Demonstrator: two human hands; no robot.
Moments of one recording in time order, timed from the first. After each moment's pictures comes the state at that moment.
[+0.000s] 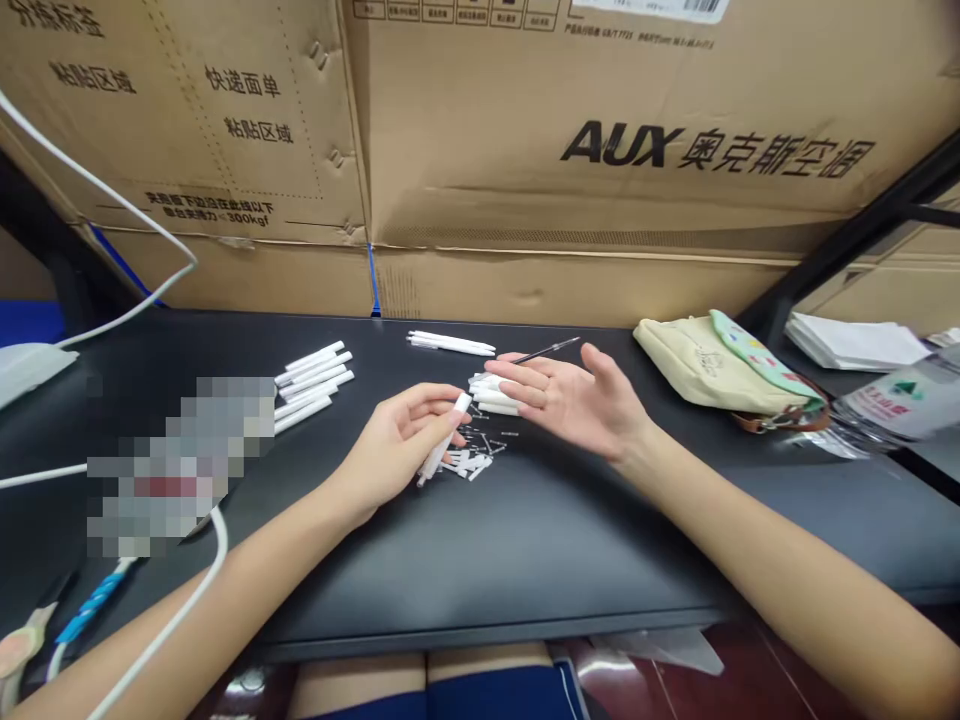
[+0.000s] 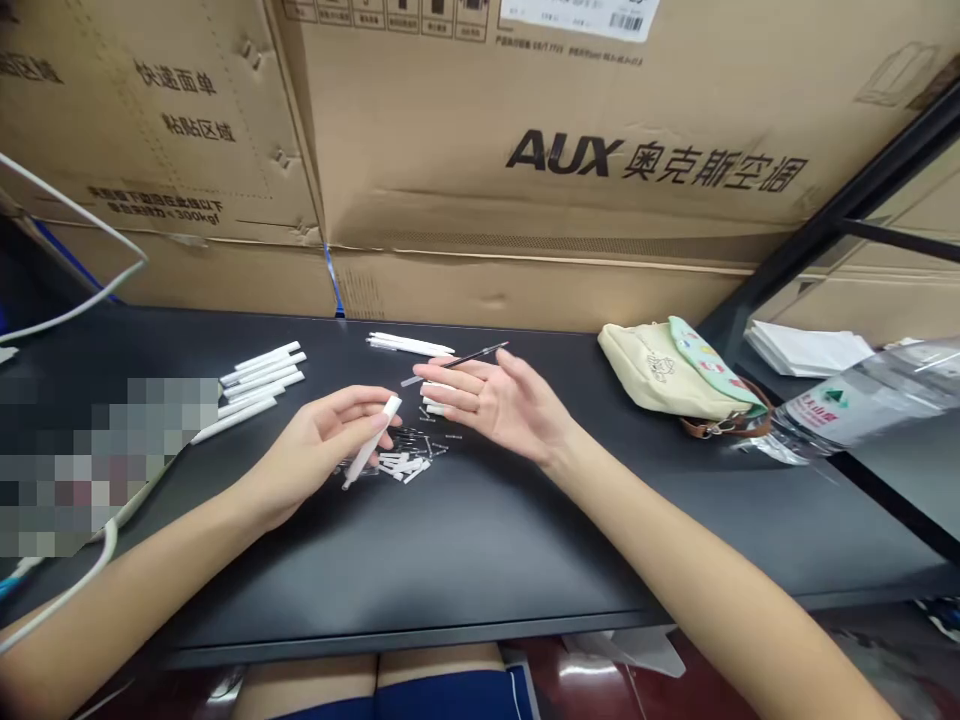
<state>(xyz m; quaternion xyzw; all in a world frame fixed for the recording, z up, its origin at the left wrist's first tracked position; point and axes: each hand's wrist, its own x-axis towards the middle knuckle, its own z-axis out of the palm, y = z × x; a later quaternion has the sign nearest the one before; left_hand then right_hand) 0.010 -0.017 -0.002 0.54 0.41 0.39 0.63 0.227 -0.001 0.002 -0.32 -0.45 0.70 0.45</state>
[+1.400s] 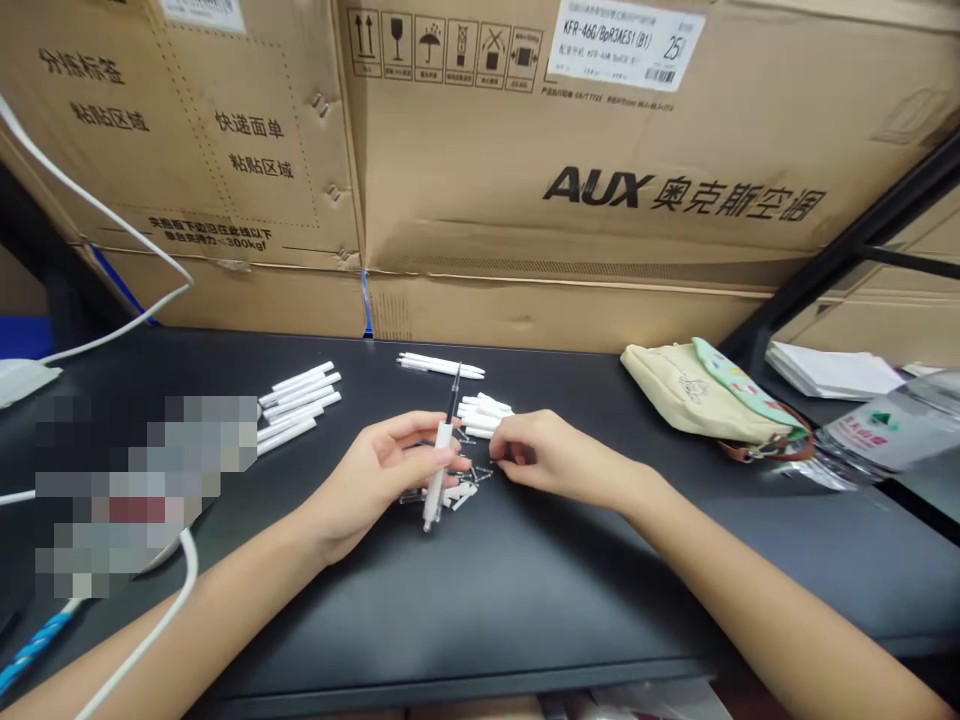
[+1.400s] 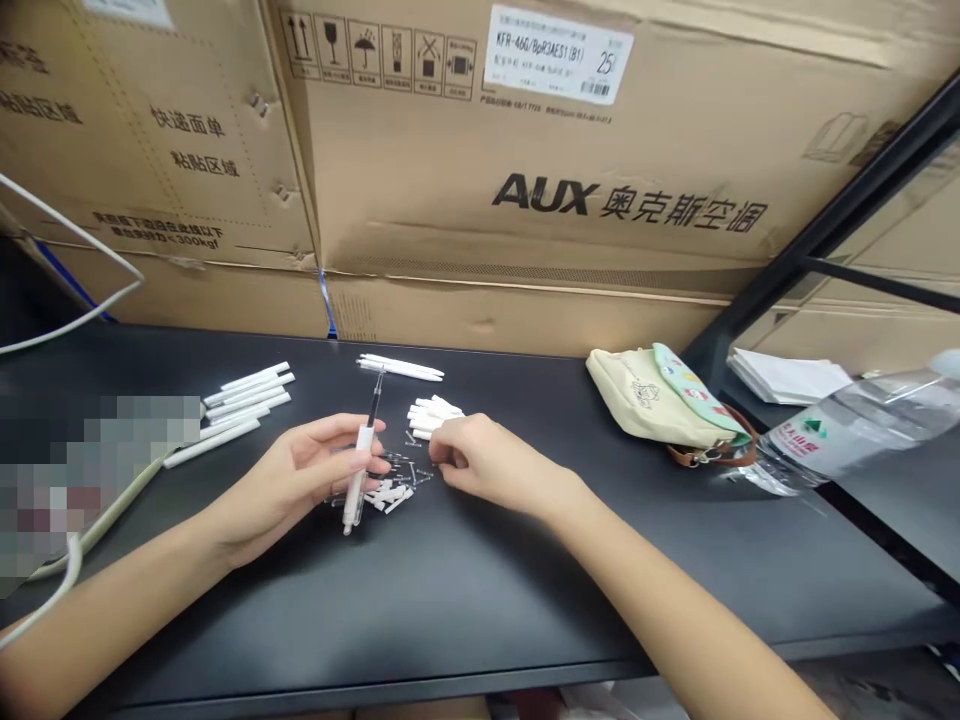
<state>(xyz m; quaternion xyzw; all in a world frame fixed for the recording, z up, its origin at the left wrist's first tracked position) 0.012 -0.022 0.007 0.46 0.37 0.40 0.70 0.232 -0.005 0.001 -0.43 -0.87 0.21 0.14</state>
